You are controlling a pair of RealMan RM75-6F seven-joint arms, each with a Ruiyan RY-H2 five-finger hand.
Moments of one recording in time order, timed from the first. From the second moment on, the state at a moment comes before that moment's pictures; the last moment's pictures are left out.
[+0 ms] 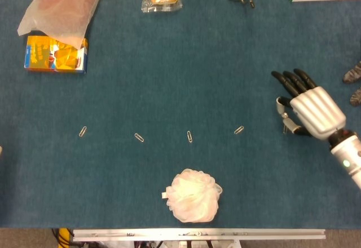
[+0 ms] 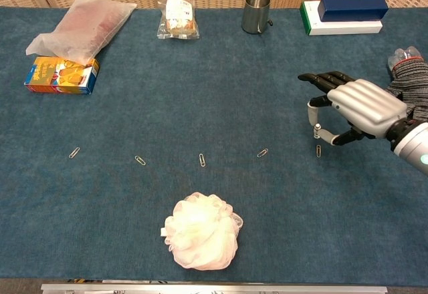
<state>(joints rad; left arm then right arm) -0.02 -1.19 -0.02 -1.54 1.41 1.44 0.14 0.46 -1.45 -0.06 -1.46 -1.51 1.13 -0.20</state>
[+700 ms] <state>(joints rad) 0.00 -1.19 -0.01 -1.62 1.42 1.48 0.23 0.42 -1.43 -0.10 -1.49 -1.61 1.16 -0.14</state>
